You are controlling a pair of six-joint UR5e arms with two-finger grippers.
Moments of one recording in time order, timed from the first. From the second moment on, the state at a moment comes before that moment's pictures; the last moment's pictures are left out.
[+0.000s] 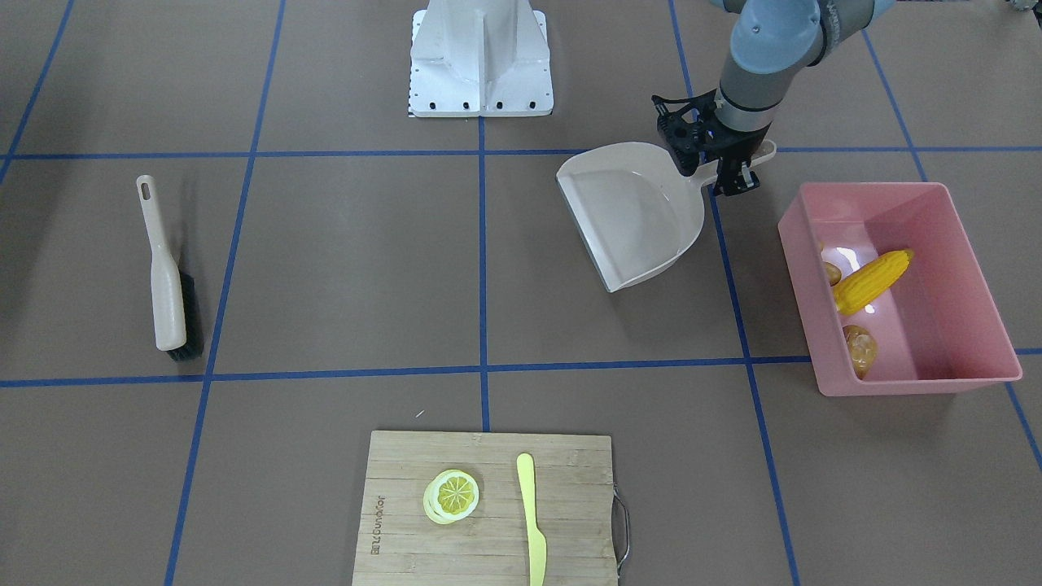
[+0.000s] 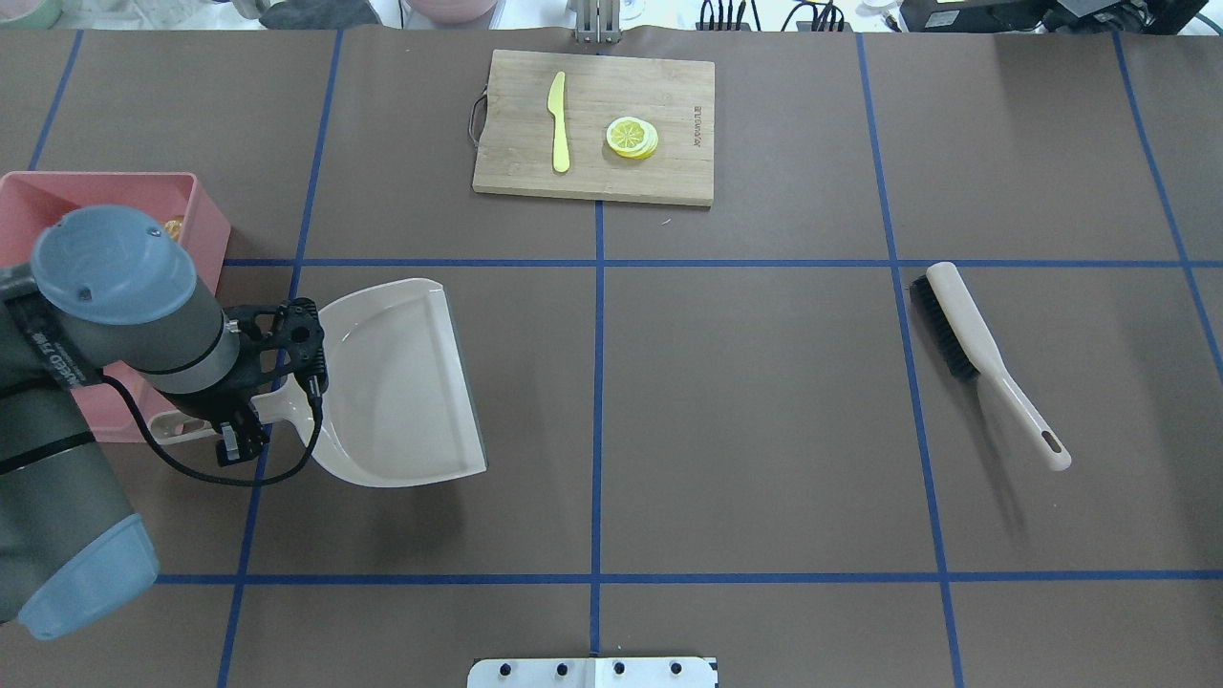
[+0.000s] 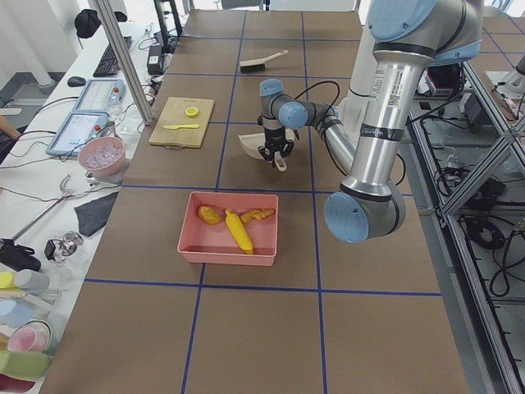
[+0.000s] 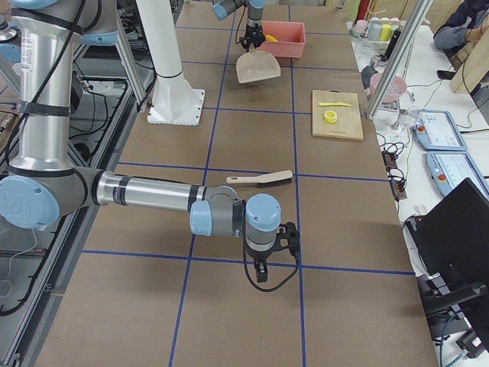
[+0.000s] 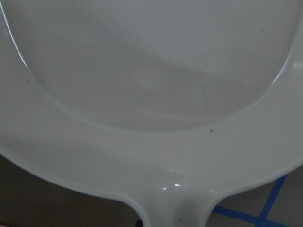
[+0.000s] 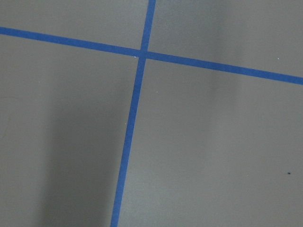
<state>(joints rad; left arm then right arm) -0.62 -1.82 -2.06 -1.33 -1.99 0.26 1.56 -1.70 1.62 -1.47 2.33 -0.14</state>
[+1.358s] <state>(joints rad) -0.54 -1.94 -1.93 -1.32 -1.99 0.46 1.56 -1.70 1.61 -1.47 2.32 -0.14</state>
